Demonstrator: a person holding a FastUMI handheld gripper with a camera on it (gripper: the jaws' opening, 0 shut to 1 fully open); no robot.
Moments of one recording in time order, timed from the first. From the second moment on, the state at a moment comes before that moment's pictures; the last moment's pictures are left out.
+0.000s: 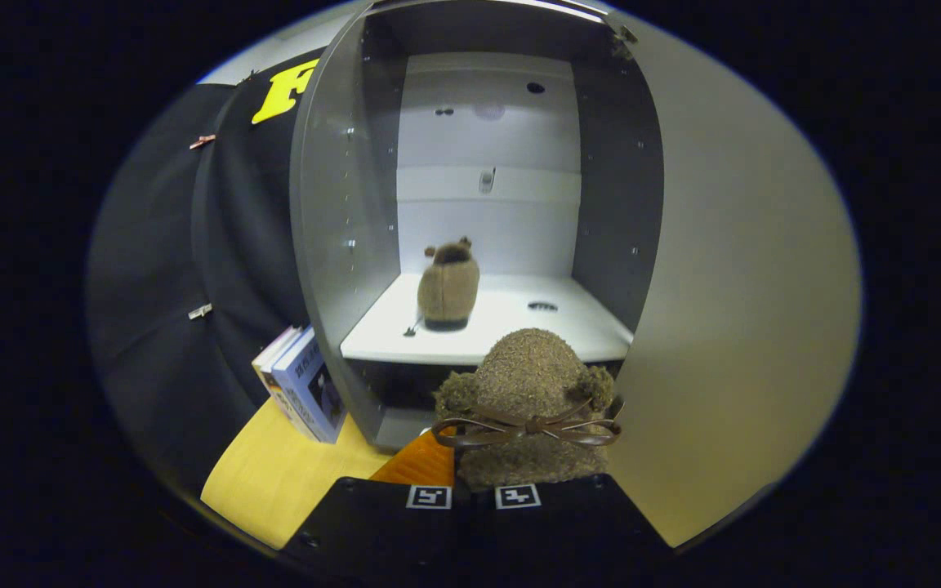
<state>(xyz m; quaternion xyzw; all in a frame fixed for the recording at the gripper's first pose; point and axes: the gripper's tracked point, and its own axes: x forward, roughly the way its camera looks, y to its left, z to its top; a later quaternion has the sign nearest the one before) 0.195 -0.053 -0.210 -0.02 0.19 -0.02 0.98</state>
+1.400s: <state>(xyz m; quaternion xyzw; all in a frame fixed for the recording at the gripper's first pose) 0.505 -0.124 -0.219 -0.03 0.28 -0.04 0.96</state>
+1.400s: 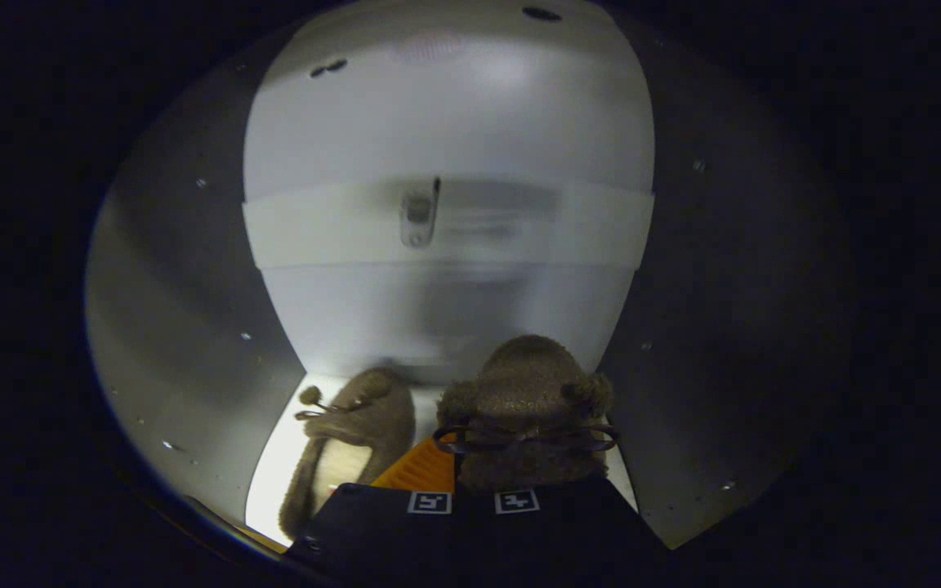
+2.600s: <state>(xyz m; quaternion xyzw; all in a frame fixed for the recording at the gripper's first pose) 0.435 -0.114 -0.191 -0.02 0.28 -0.04 0.96</state>
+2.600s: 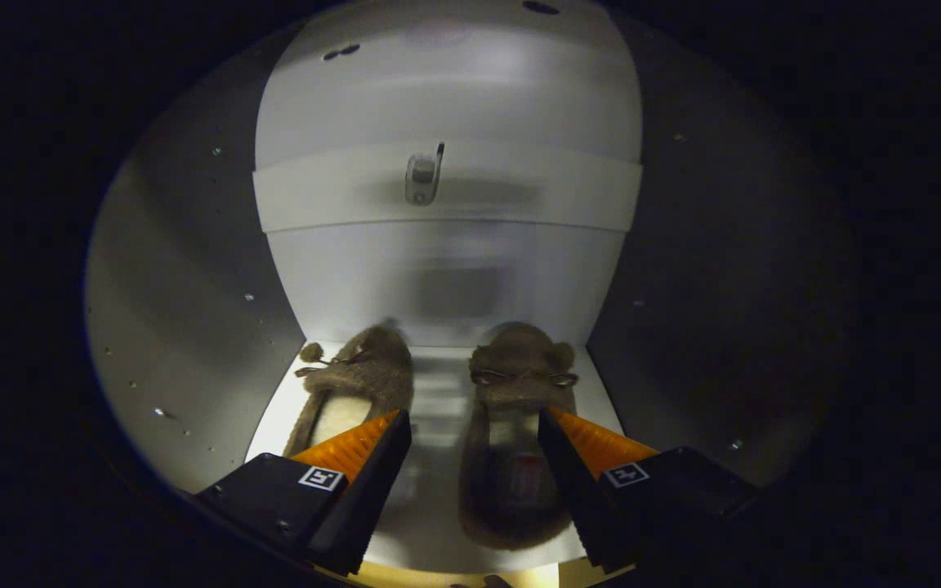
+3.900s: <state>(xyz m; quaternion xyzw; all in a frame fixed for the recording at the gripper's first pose) -0.056 -0.142 -0.009 -0.01 0.02 0.02 1.00</state>
